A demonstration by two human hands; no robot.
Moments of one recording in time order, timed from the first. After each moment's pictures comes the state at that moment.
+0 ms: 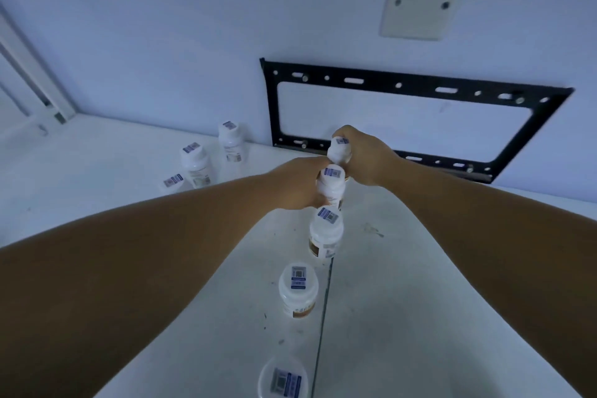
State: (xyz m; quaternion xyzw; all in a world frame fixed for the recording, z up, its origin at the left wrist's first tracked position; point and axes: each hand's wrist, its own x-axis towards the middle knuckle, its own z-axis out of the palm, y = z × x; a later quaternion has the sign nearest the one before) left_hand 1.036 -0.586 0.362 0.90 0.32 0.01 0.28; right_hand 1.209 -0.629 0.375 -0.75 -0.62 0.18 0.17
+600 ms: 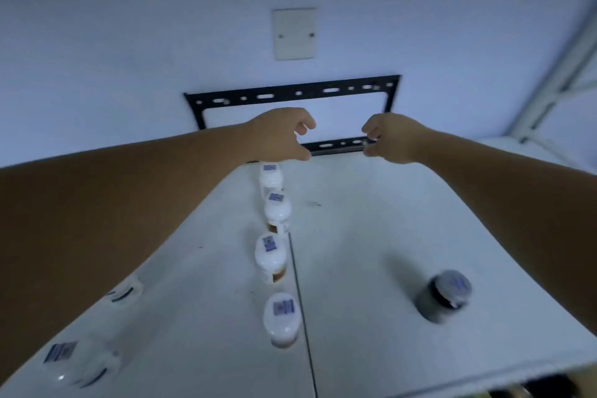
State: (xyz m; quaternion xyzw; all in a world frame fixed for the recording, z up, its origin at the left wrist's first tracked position) left_hand 1.044 -0.616 0.474 0.94 0.23 0.04 0.23; right_hand 1.231 -0.776 0.470 -0.87 -0.46 0.14 0.13
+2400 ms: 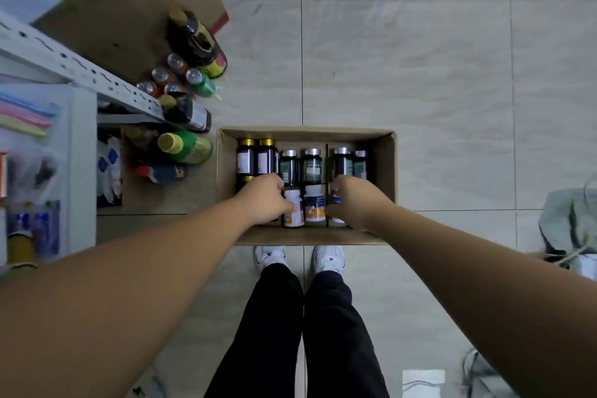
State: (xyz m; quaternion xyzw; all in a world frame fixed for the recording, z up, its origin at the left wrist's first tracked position) left_hand 1.167 -1.417 -0.155 0.81 -0.15 -0.56 0.13; right_hand 1.048 -1.578 -0.147 -0.82 0.28 0.38 0.32
